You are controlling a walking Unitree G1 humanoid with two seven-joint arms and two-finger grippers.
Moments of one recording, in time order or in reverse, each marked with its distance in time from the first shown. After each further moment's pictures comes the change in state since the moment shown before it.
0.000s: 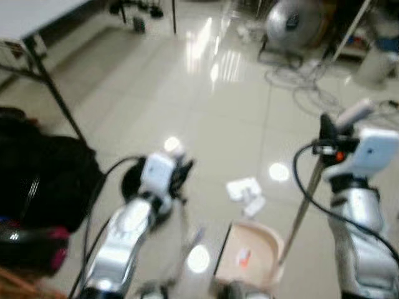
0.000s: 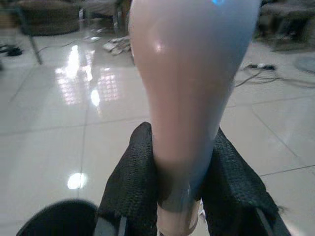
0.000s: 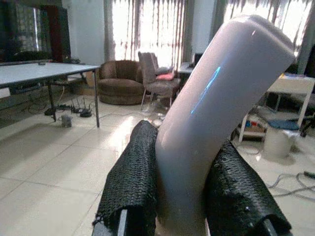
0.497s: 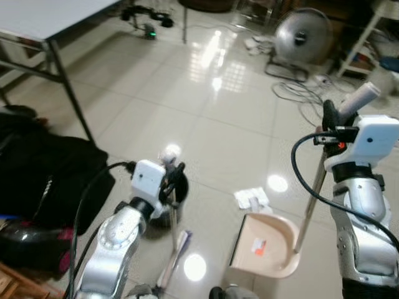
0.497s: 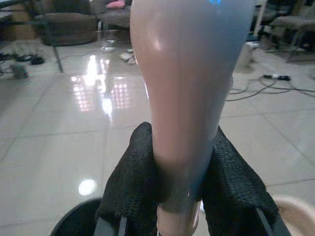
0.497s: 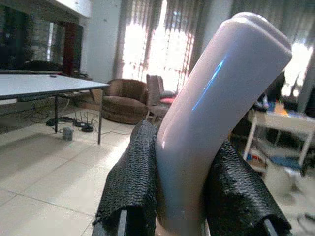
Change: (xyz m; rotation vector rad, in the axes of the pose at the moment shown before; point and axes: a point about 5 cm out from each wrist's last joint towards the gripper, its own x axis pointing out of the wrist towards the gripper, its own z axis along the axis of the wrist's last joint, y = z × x) left arm -0.009 0.001 0.007 0.015 -0.019 0.011; right arm 0.010 0.001 0.001 -0.047 -0.031 0.009
